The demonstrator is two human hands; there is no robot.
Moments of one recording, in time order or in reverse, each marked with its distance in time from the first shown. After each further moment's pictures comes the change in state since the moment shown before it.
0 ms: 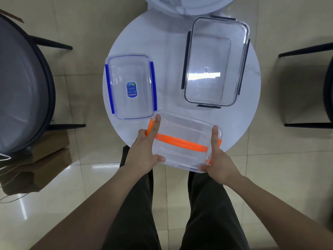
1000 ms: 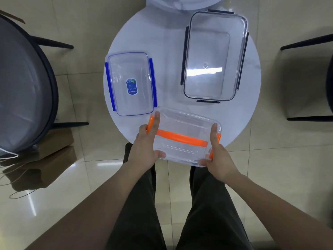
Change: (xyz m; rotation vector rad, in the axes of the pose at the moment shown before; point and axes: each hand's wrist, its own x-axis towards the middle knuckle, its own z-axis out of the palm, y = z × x) left_hand -0.003 -0.002 0.006 0.020 0.052 0.042; right_hand 0.005 0.019 0.019 0.084 0.071 -0.026
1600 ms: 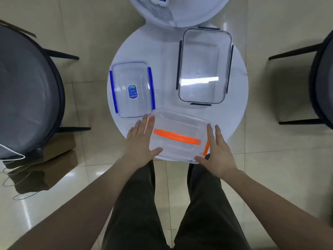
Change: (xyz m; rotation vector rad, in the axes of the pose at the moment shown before) left_hand -0.016 0.000 -0.022 0.247 0.044 0.111; right_hand -0.023 -0.007 -0.021 -0.318 0.178 -0.118
